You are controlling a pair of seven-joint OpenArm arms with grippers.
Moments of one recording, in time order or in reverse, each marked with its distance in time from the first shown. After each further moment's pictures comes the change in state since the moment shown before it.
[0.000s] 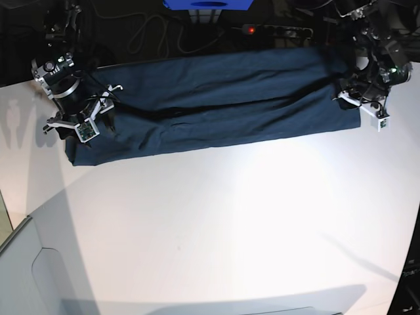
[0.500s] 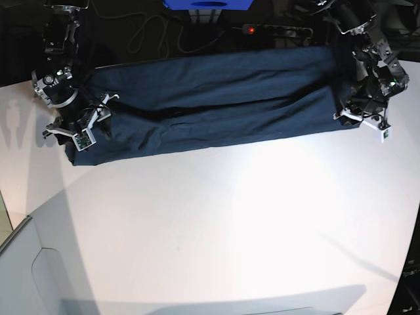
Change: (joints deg) left arm -7.3 -0.1 0.3 -10.8 -0.1 0.2 -8.6; right arm 4.7 0.7 0.5 -6.6 -0.4 0.0 -0.4
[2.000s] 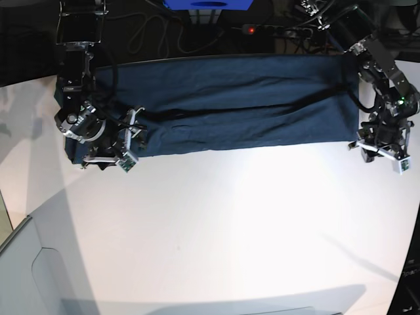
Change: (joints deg) left arm -6.6 1.4 -0.9 13.1 10.2 -0.2 -0.7; right arm 14.6 -2.1 -13.4 -9.0 0.5 10.4 -14.6
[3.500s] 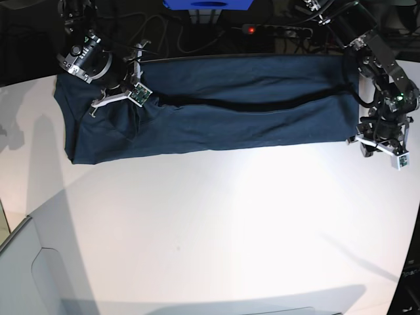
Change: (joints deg) left arm 1.3 -0.4 0.0 -0.2 -0.2 0.0 0.1; right arm -24.1 4.1 -2.3 22.3 0.2 0.0 0.9
